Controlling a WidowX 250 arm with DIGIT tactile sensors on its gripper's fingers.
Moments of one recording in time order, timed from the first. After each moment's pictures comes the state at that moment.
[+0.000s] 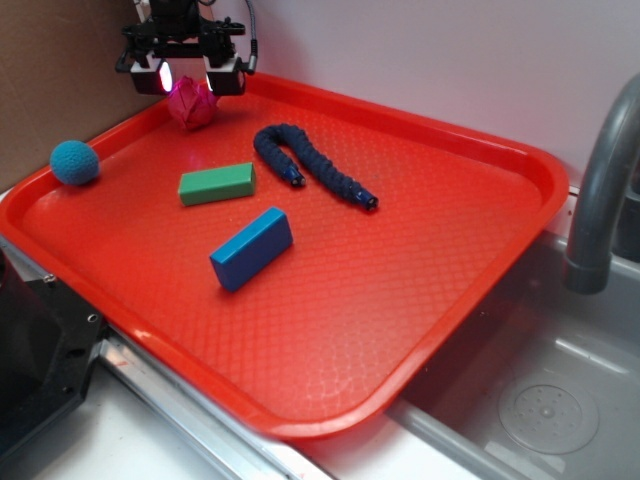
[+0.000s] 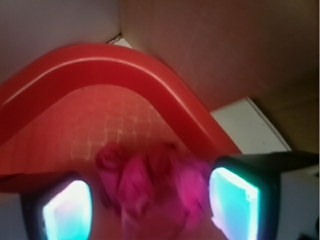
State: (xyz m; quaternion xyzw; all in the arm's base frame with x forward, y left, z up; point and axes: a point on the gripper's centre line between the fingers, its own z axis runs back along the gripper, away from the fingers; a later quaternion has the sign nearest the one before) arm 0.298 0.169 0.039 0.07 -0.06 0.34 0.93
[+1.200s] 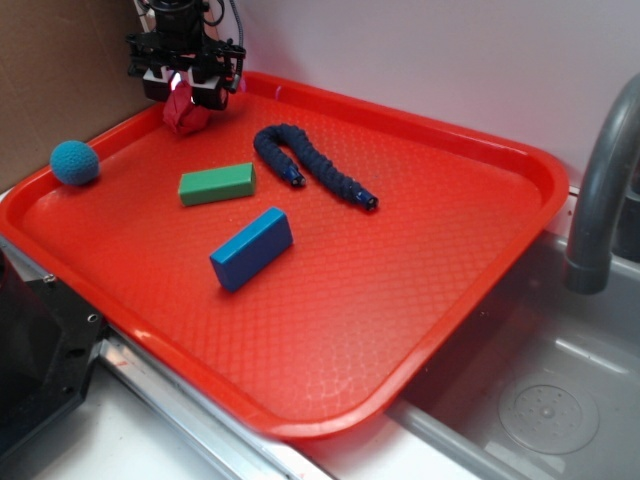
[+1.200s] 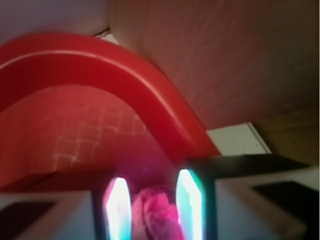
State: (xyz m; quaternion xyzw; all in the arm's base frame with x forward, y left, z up) arm 0.296 0.160 0.027 0.11 -0.05 0.29 0.95
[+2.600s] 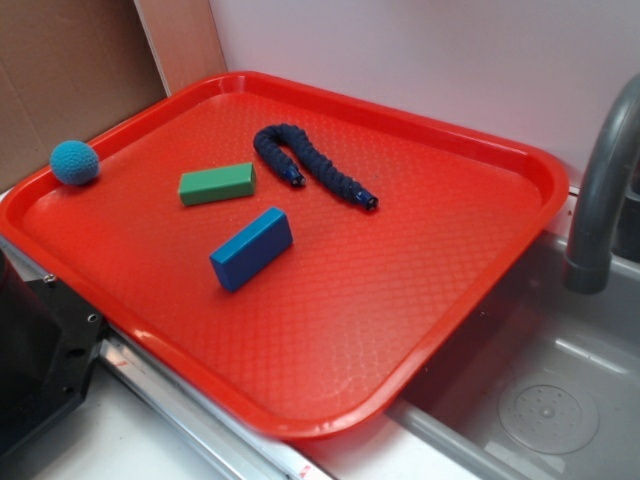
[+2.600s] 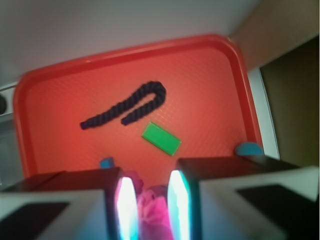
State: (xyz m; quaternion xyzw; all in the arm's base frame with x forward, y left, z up) arm 0.219 0.013 0.245 -0.01 -0.06 0.09 0.99
